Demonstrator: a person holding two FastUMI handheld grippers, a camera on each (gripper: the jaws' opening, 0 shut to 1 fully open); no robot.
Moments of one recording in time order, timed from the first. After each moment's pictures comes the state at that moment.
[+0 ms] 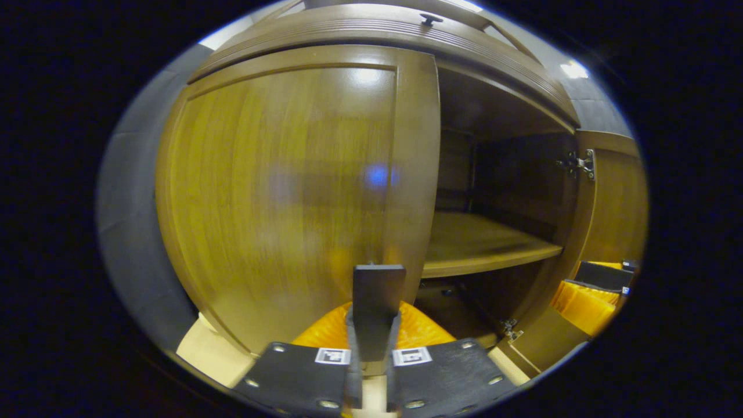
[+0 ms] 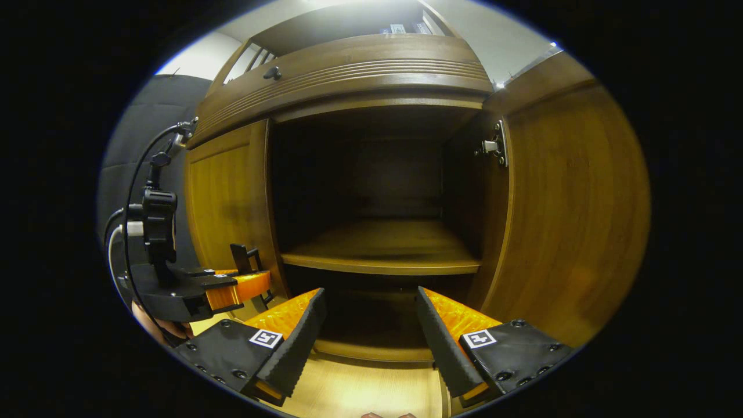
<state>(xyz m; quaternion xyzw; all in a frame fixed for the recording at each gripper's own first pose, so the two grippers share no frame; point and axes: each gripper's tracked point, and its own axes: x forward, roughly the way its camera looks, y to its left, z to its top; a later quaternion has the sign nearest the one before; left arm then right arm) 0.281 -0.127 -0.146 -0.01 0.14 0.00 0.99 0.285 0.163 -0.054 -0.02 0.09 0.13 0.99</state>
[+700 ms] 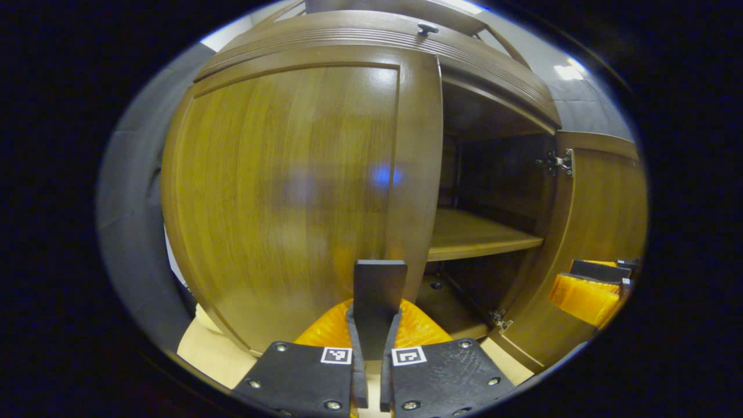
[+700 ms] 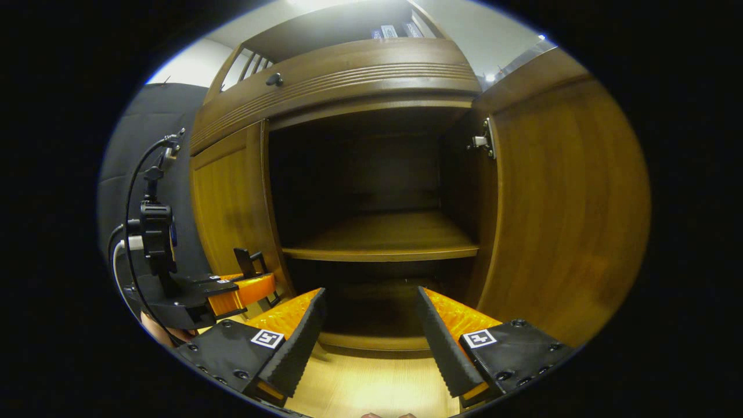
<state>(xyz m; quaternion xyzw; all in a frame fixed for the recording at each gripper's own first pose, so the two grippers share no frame) 0.246 -0.125 -0.146 -0.01 0.15 -0.05 0.99 0.260 0.164 -0.051 0.00 0.08 0.11 0.99</state>
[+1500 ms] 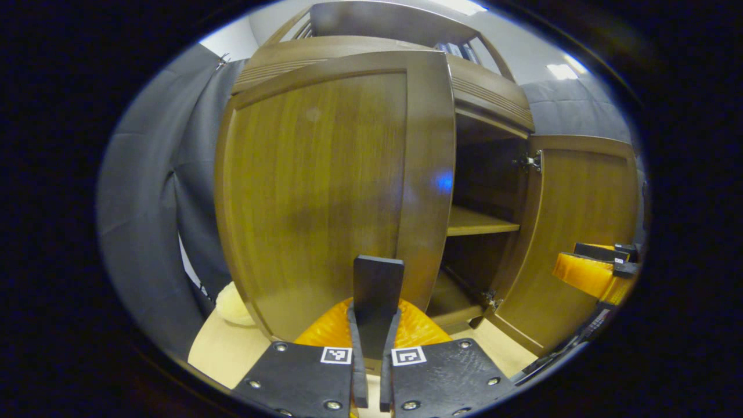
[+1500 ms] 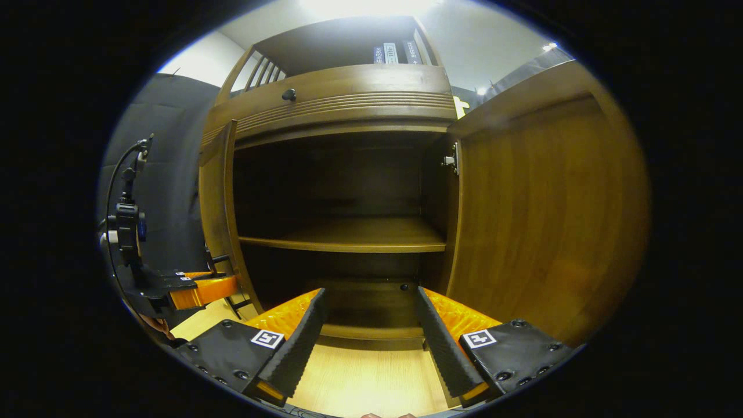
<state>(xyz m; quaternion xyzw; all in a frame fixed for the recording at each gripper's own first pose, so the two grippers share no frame) 0.162 -0.095 -0.136 0.00 0.14 -0.05 0.99 0.229 0.153 -0.040 -0.02 0.06 0.08 0.99</state>
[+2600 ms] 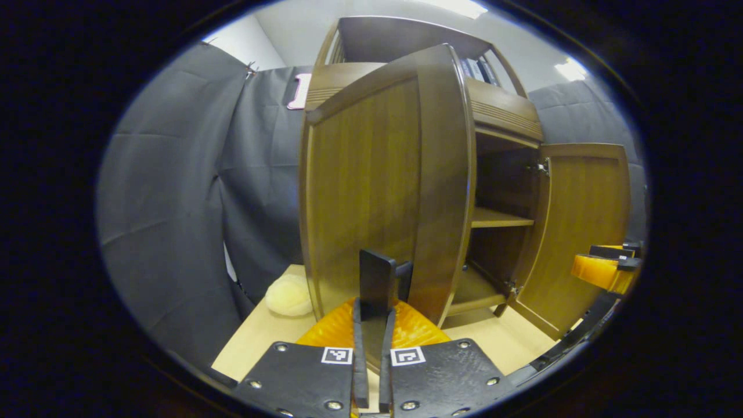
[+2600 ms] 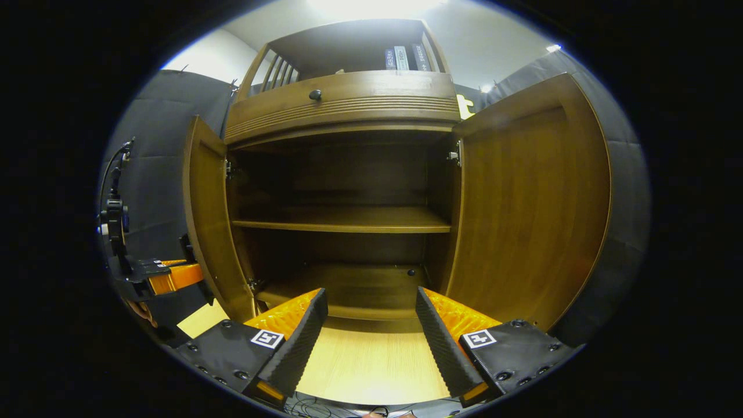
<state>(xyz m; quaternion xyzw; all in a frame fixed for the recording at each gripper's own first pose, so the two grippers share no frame) 0.074 -0.011 -0.125 0.01 0.12 0.03 0.99 0.218 0.158 -0.050 -0.04 0.08 0.09 0.99</state>
